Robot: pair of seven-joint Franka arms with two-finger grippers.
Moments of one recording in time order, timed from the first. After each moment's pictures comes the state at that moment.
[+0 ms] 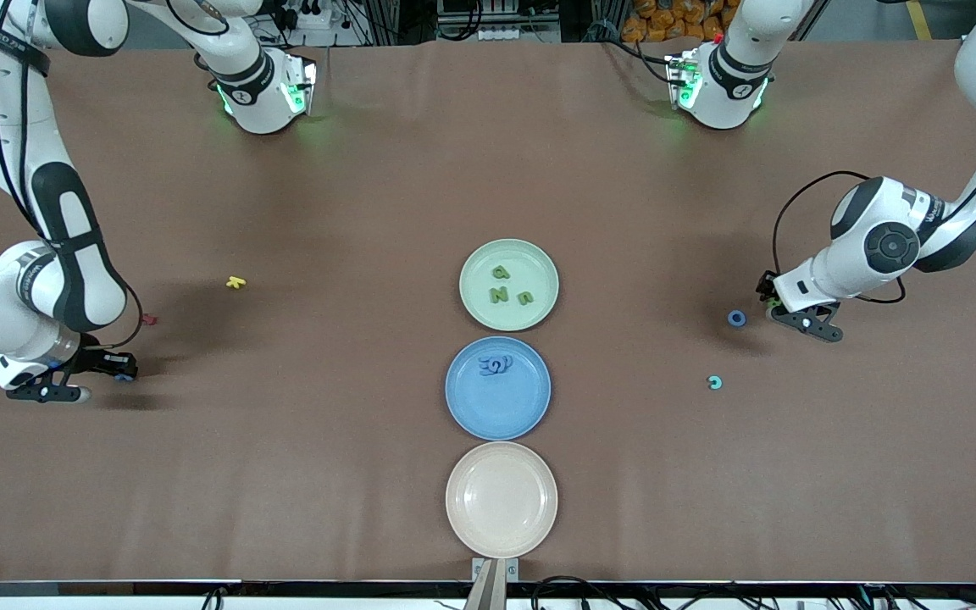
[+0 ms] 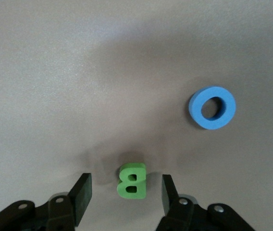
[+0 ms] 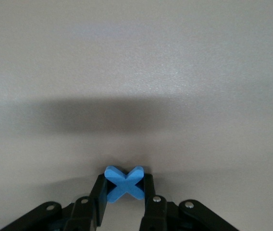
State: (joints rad) left arm 1.04 0.64 -0.96 -2.23 0.85 2.31 -0.10; right arm -0.11 0.68 -0.22 -1.82 0.22 2.51 -0.40
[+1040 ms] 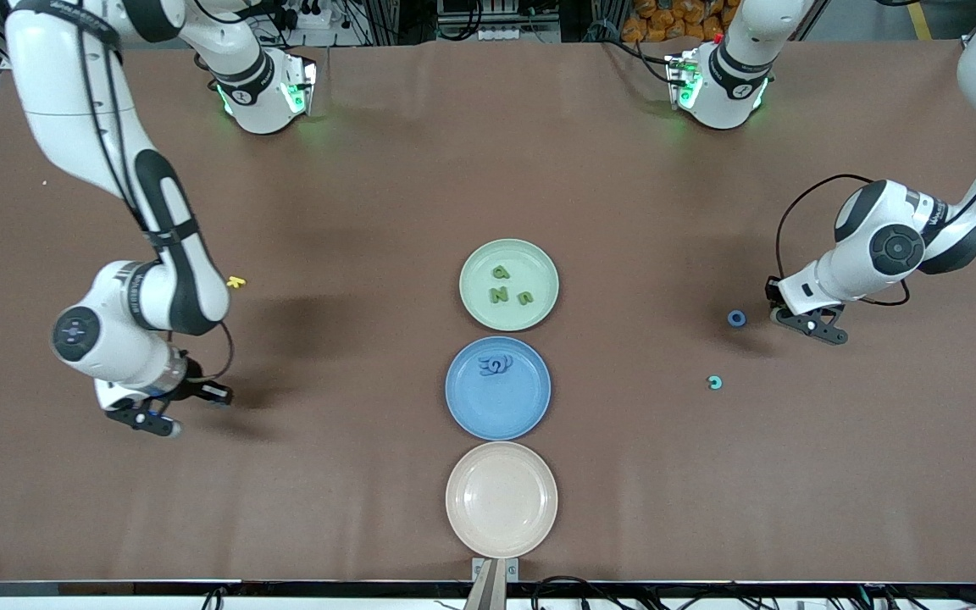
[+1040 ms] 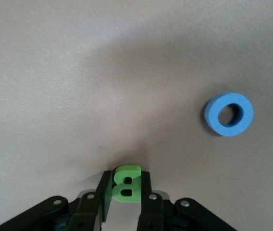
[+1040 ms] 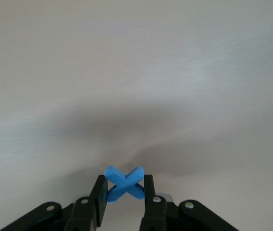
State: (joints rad) left arm 1.05 0.66 -0.94 -2.22 0.87 2.33 -0.10; right arm 0.18 0.66 -0.17 -1.74 0.22 2.46 0.20
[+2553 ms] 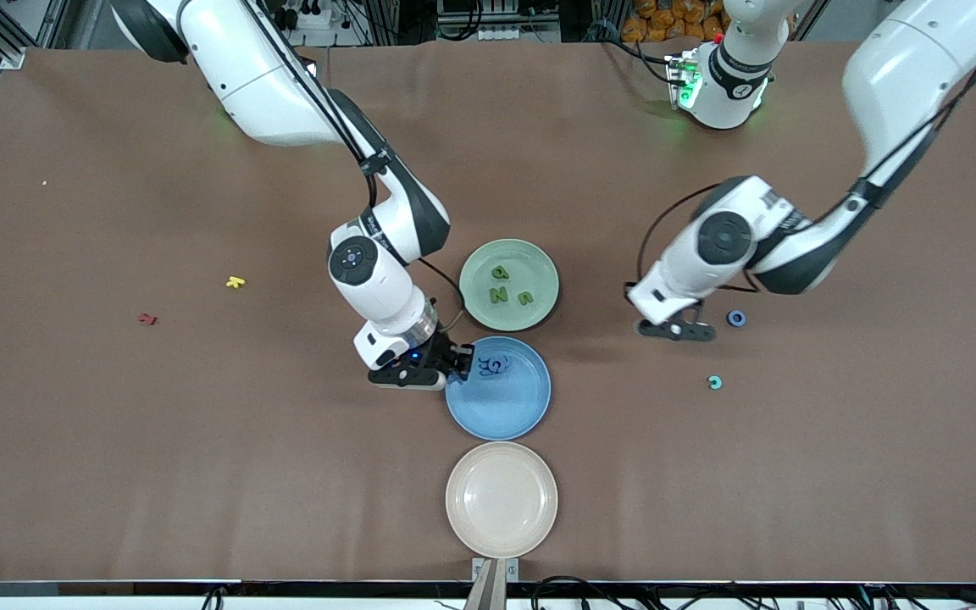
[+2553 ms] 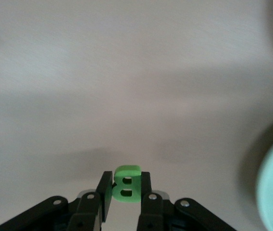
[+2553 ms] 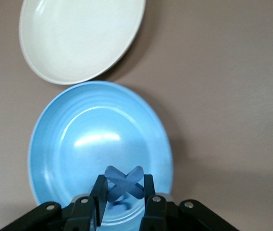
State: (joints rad) left arm 0.49 0.66 -1.02 -2.01 0.65 2.19 -0.79; right arm 0.58 0.76 0.03 -1.54 0.22 2.67 0.56
